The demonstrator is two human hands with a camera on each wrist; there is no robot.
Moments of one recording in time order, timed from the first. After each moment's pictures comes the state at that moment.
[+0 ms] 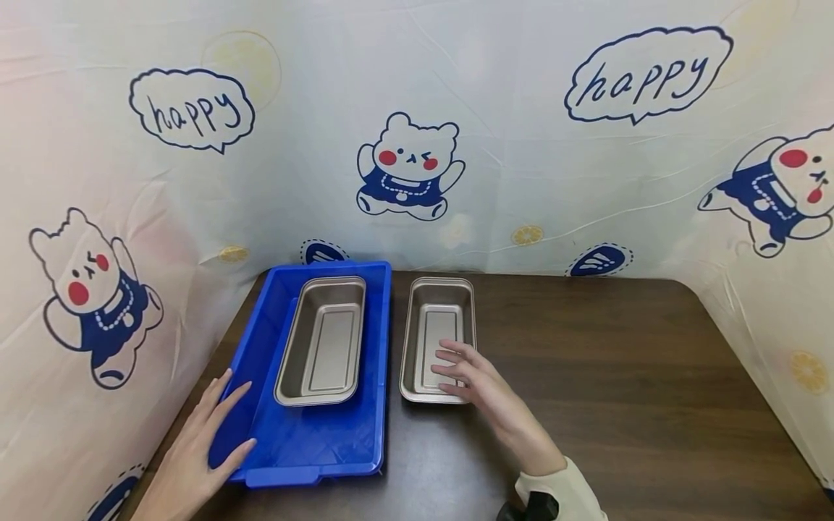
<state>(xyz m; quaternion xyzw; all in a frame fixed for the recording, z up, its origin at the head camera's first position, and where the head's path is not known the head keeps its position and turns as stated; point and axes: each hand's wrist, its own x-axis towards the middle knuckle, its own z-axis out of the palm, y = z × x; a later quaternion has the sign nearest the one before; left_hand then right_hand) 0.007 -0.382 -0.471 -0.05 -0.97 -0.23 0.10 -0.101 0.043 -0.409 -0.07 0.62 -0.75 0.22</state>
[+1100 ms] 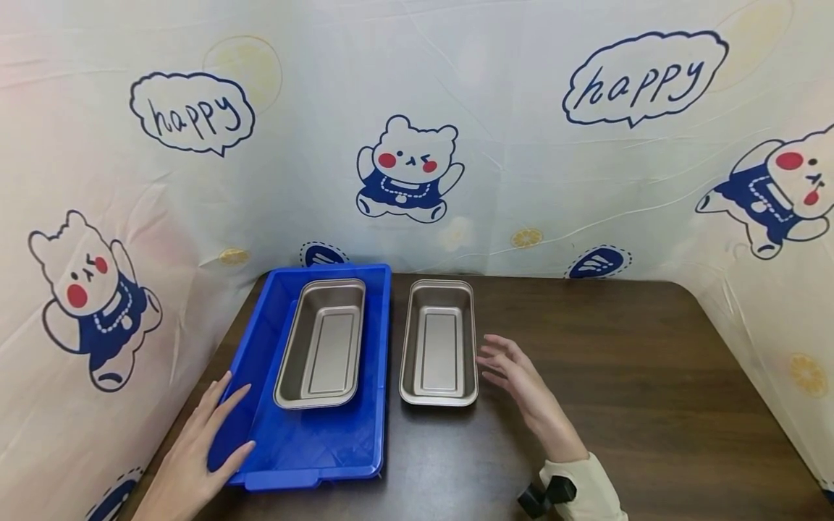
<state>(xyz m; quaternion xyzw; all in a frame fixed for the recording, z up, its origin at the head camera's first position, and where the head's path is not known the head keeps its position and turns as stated) 0.007 -0.382 -0.473 -0.05 -0.97 -0.24 0.10 -0.126 0.084 -0.441 0.02 0.67 -0.73 0.14</state>
